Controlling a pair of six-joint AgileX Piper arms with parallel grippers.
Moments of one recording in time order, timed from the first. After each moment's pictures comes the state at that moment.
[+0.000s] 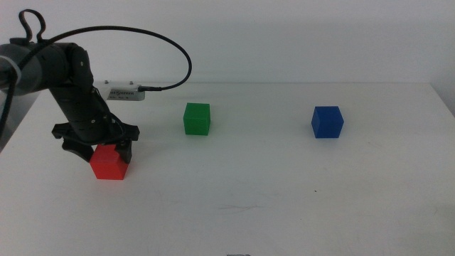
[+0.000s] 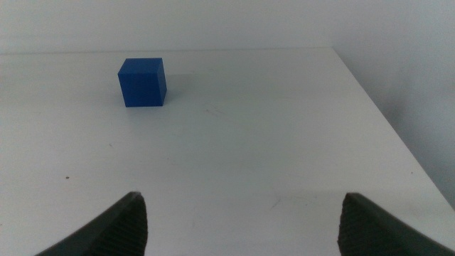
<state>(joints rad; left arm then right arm) -0.08 2.01 -1.45 -0.07 0.94 0.05 -0.01 -0.01 0.03 -0.05 0.30 0.06</state>
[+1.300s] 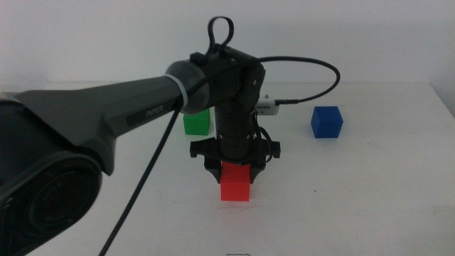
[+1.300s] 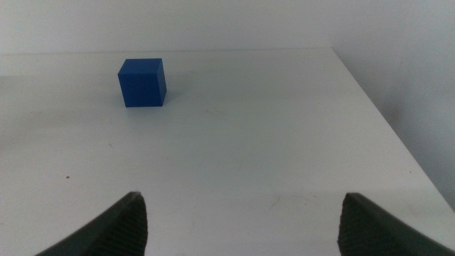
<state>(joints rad) -0.66 2.15 -1.78 -0.02 1.19 -0.59 -0.01 -0.01 0.03 -0.05 0.30 0.06</state>
